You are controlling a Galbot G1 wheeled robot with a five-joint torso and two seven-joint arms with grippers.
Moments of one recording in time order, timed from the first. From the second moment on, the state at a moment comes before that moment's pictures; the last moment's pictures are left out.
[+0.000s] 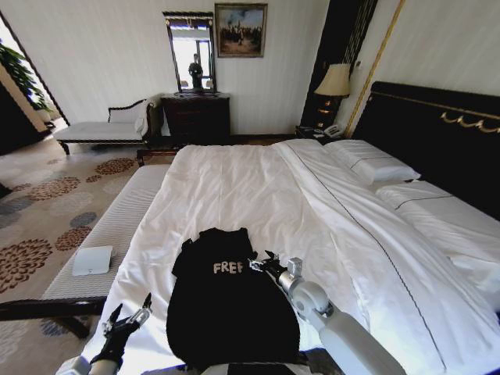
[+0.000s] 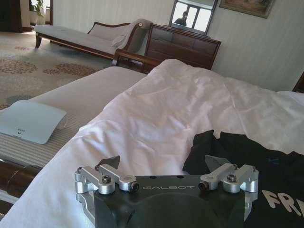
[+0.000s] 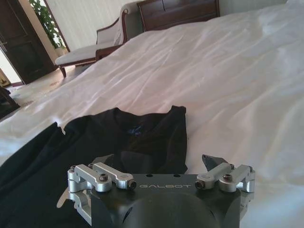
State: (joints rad) left arm 2.12 -1.29 -0.80 -2.23 -0.70 -0.04 -0.10; right arm -1.12 1.07 0.03 1.82 0.73 -0.35 0.15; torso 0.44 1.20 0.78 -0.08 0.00
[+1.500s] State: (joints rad) left arm 2.11 -1.28 -0.81 -2.20 -0.73 -0.04 -0.10; right arm -1.06 1.05 -0.04 1.76 0.83 -0.39 0.20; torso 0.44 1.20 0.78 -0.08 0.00
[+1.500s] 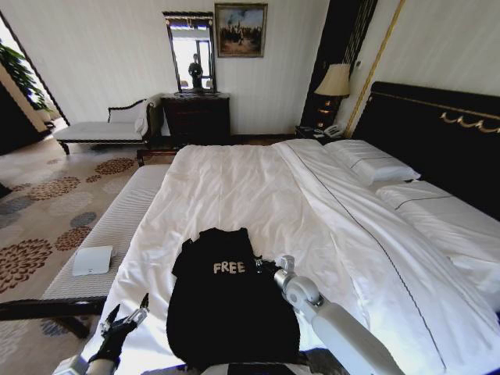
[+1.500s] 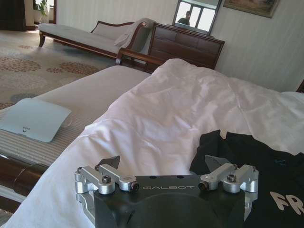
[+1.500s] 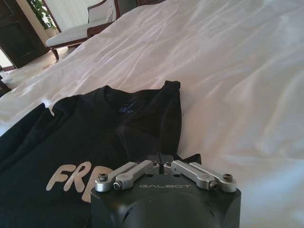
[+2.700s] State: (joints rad) left arm 2.11 -1.28 -0.81 -2.19 -0.73 -0.05 -0.10; right arm -0.96 1.09 0.08 1.80 1.35 -0.74 0.63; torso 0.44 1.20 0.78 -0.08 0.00
